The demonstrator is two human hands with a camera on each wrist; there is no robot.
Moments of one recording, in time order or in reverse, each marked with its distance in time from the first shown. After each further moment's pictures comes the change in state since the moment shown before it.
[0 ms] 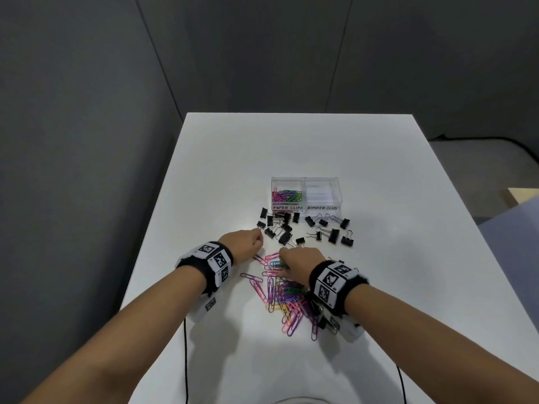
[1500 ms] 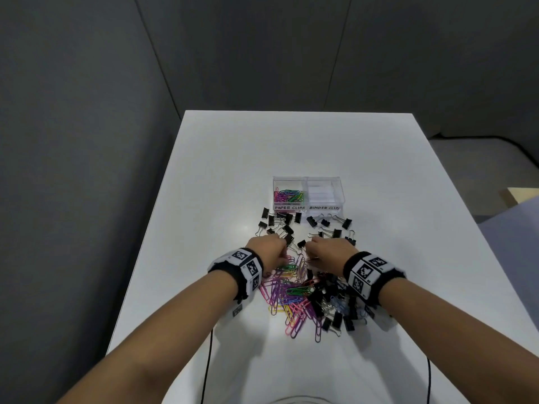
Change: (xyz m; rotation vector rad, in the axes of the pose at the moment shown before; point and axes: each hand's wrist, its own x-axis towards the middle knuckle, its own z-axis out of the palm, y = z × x) left_hand 0.017 0.035 0.021 0.179 0.009 0.151; right_hand -0.014 0.051 -0.011 -0.114 0.006 -0.028
